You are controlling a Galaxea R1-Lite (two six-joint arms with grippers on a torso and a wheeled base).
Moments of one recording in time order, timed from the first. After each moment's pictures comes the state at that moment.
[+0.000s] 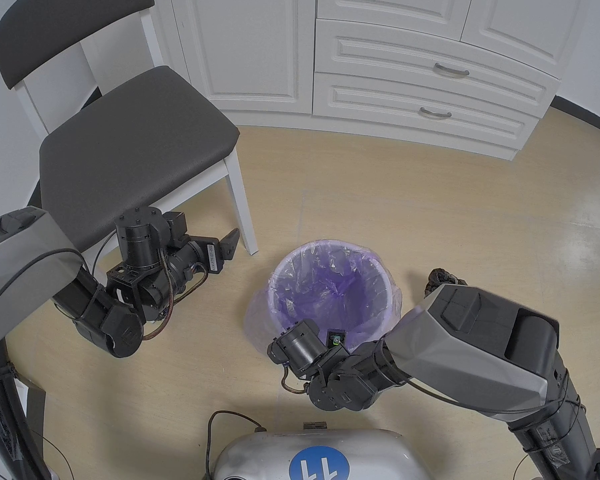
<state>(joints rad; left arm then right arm) -0.35 2.09 -0.86 -1.12 0.12 -0.06 0.84 2.54 -1.44 -0.15 -0.71 0.78</state>
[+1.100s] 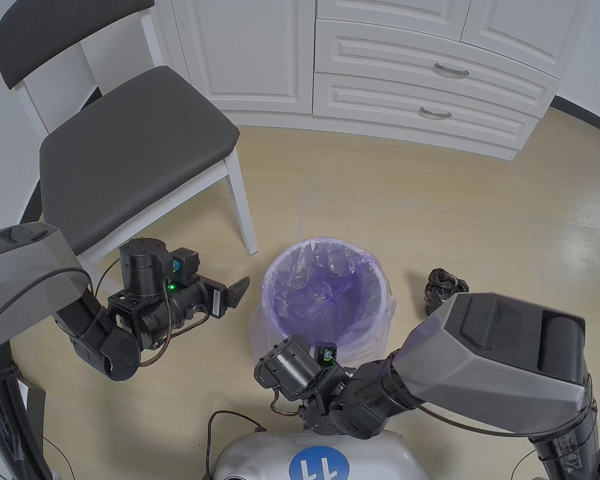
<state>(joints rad) -0.35 2.11 -0.72 -1.12 -0.02 0.08 0.94 2.43 -1.29 -0.25 -0.68 0.78</state>
